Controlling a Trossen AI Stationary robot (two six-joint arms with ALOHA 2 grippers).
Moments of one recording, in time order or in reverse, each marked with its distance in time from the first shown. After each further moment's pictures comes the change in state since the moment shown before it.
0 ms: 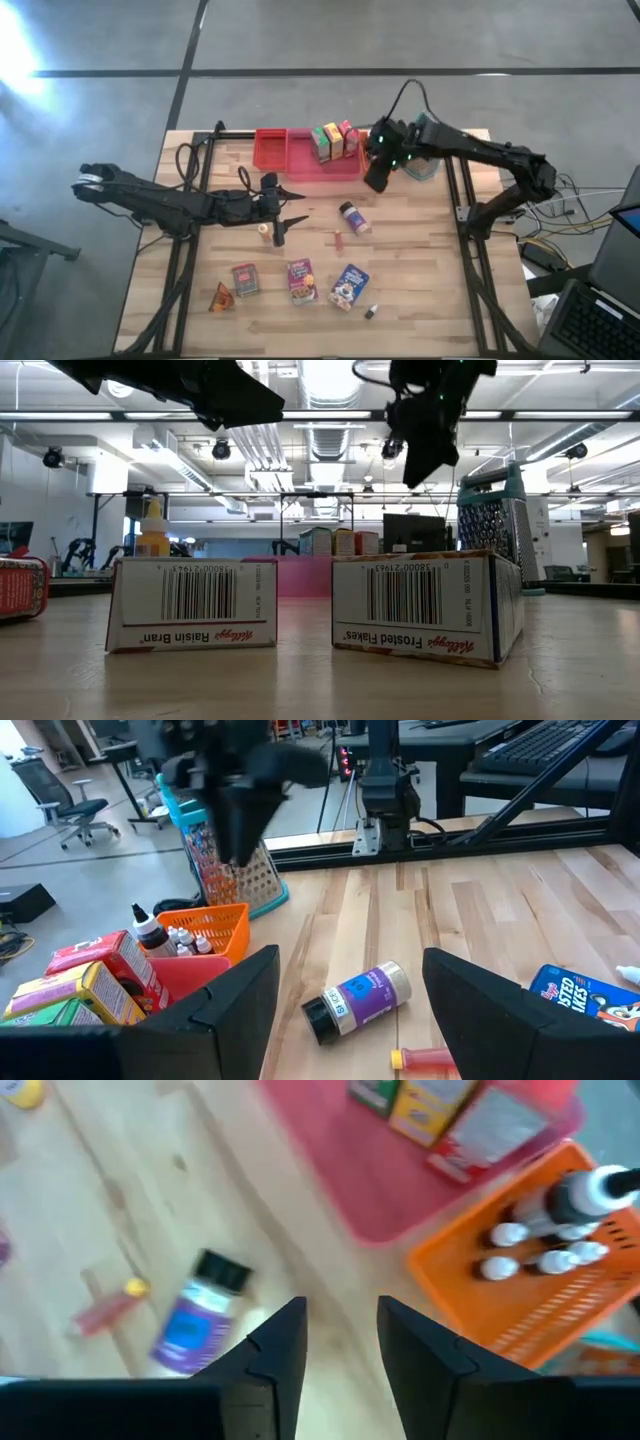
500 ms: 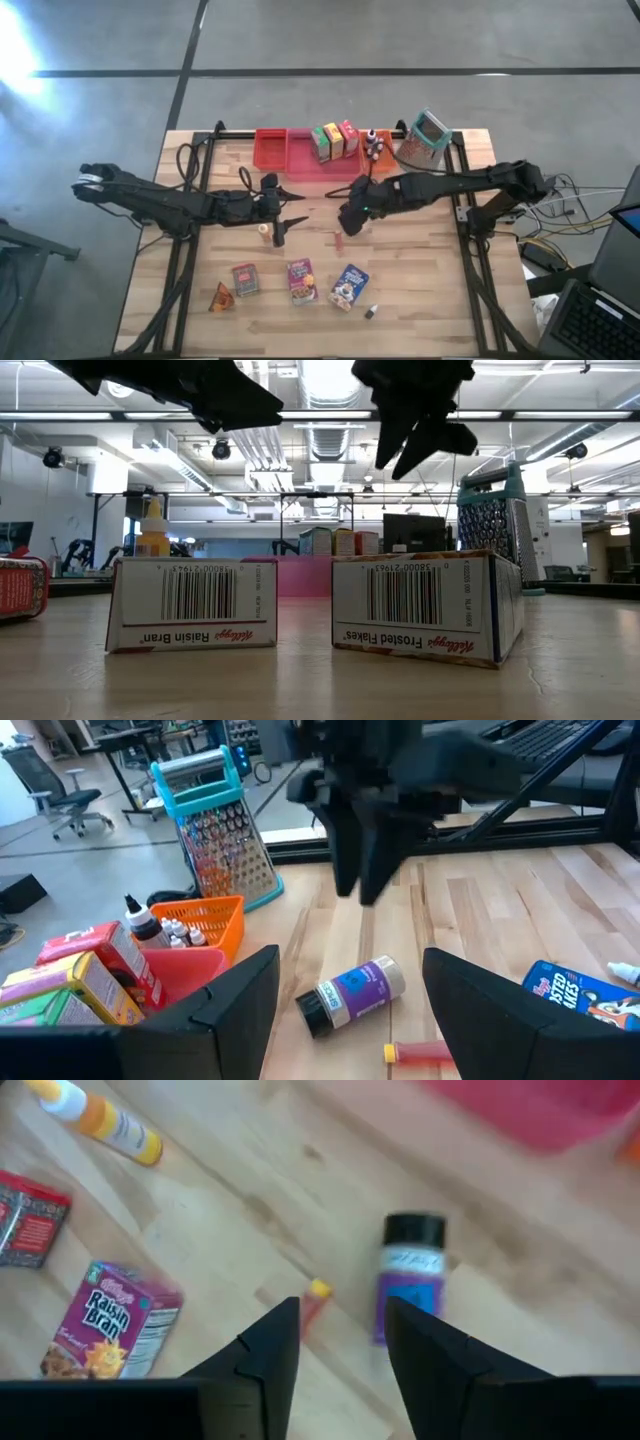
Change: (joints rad) left arm 0.000 0.000 0.000 -0.020 0.008 -0.027; right arm 0.433 0.099 -0.001 0.107 0.203 0.763
